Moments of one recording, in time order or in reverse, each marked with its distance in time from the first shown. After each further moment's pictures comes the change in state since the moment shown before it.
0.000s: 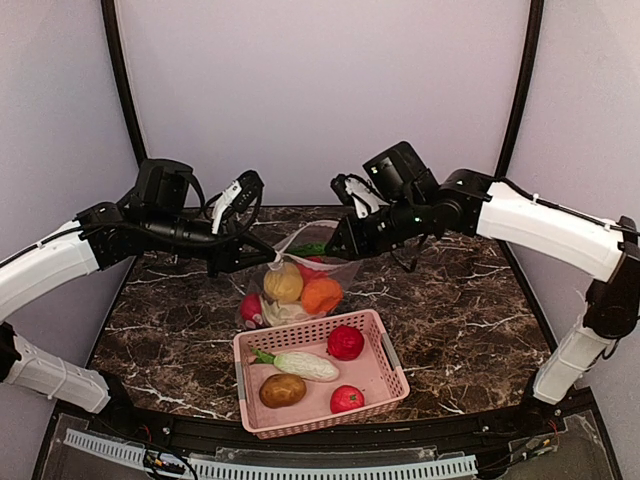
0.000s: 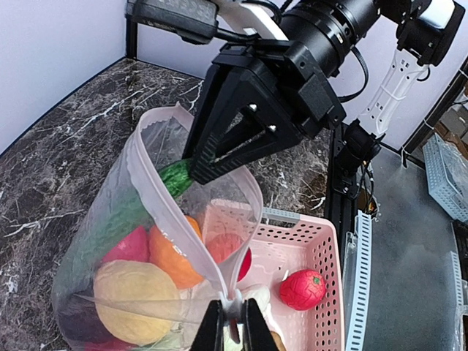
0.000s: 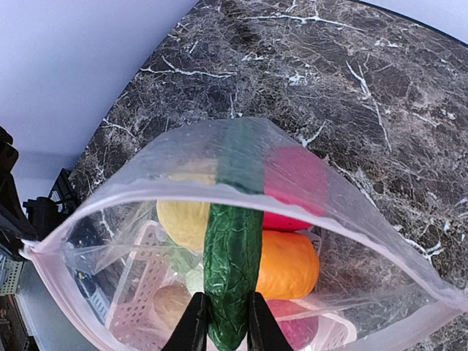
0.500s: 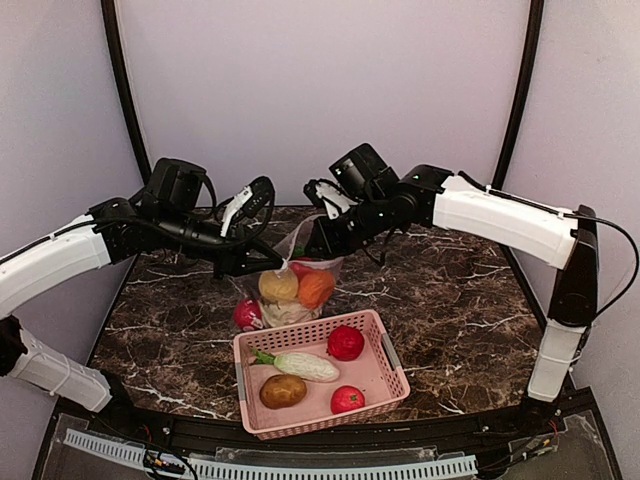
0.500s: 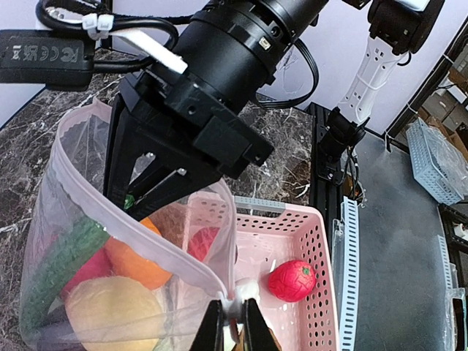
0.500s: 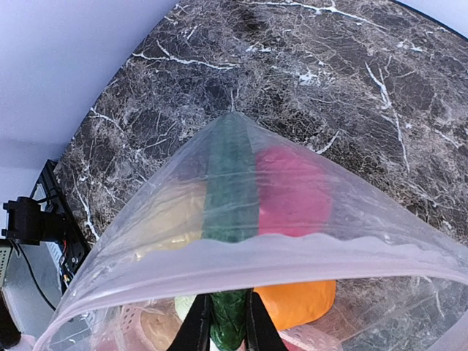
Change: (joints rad) left arm 0.002 0.067 0.032 -0.031 0.091 0.042; right arm -0.005 0.219 0.208 -0.053 -0.014 -0.066
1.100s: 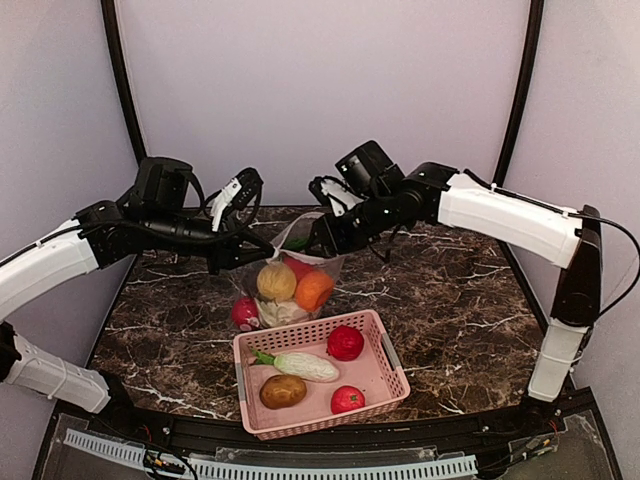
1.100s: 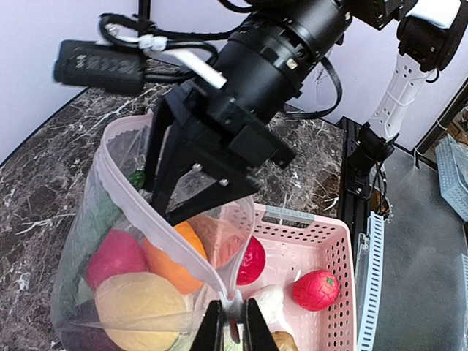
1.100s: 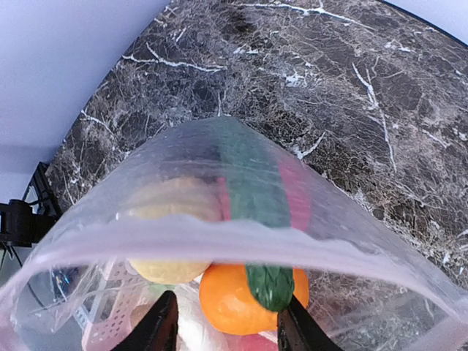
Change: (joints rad) left arm 0.001 -0.042 -0.011 0.024 -0.125 -0.029; right arm -0.021 0.014 0.010 -0.007 -0.002 -0.021
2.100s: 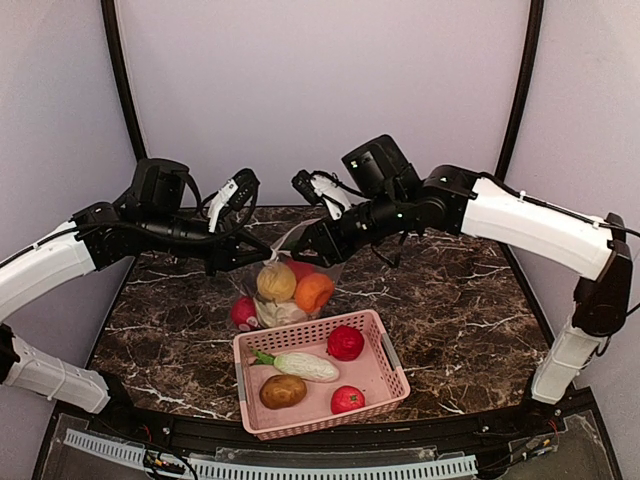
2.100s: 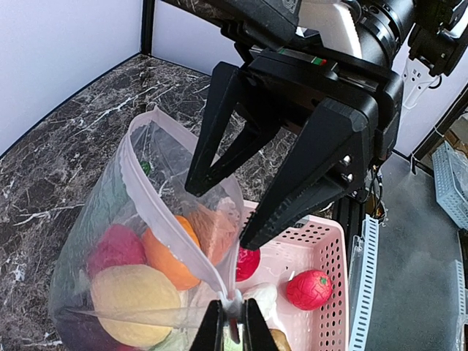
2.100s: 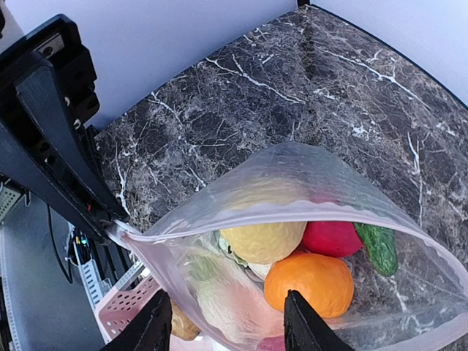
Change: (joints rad) left arm 0.000 -0.041 -0.022 -0.008 -0.006 -0.035; right arm 0.092 -0.156 -0.097 0.091 -0.063 -0.178
